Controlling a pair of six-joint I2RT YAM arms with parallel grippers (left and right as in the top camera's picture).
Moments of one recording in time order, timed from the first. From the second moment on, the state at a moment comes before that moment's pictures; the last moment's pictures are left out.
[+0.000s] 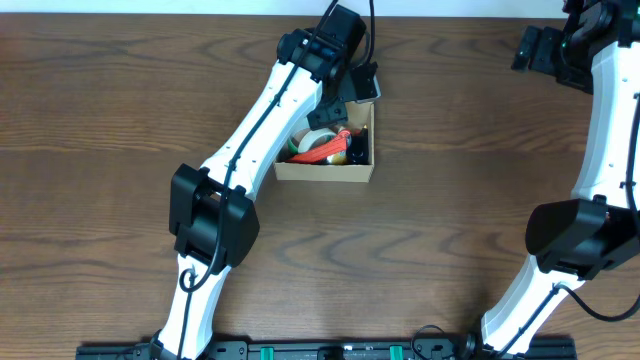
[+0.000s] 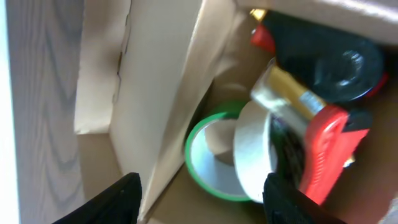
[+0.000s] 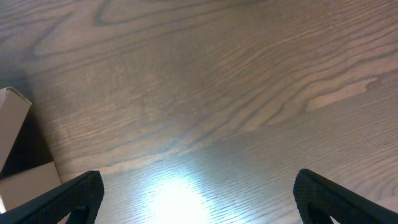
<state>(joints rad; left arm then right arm) -0.54 2.26 2.23 -1.23 -0.06 0.79 -0.21 2.07 2.32 -1.40 0.02 0.15</state>
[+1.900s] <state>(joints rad) -0.58 2.26 2.12 -1.22 0.01 0.51 -0.21 2.07 2.32 -1.41 0.02 0.15</state>
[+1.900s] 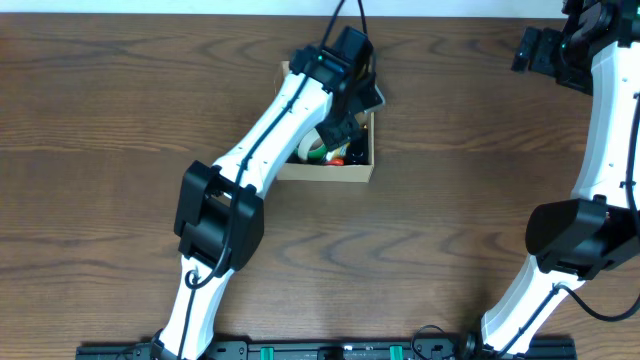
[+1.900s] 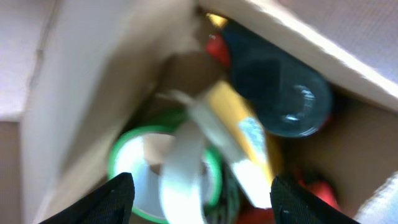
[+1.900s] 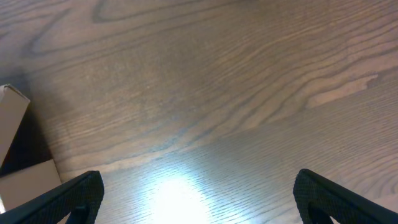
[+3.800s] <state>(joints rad) 0.08 2.59 2.64 -1.69 0.88 0.21 -0.05 2.53 2.31 -1.21 -0.73 0.22</state>
